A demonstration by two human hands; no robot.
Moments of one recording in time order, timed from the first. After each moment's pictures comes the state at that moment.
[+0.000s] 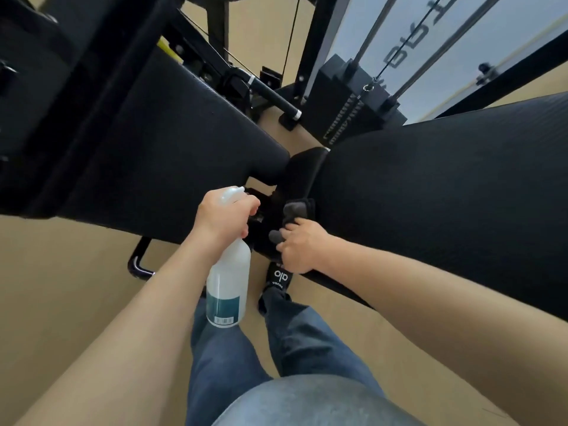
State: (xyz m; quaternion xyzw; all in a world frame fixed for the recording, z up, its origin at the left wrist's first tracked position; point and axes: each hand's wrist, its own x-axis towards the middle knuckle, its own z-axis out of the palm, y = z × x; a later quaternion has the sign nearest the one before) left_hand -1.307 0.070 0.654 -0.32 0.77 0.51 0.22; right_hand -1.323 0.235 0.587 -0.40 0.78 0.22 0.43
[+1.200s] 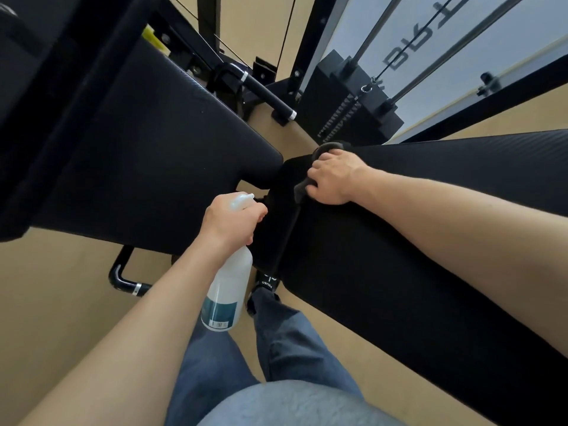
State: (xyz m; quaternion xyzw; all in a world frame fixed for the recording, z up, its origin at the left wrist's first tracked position) left_hand -1.343 0.082 0.626 -0.30 0.75 0.53 0.25; right_hand -1.485 0.288 0.593 -0.36 0.85 0.20 0.33
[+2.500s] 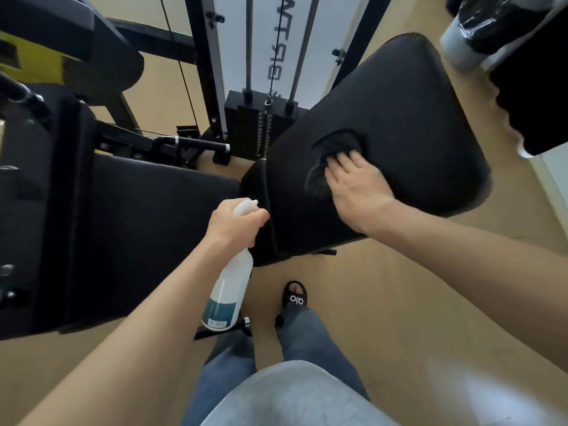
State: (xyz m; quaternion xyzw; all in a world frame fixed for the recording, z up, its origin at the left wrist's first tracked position) left_hand -1.311 0.072 0.715 -0.05 0.80 0.50 0.33; right_hand -1.274 0.301 0.757 -0.05 0.89 0.37 0.25
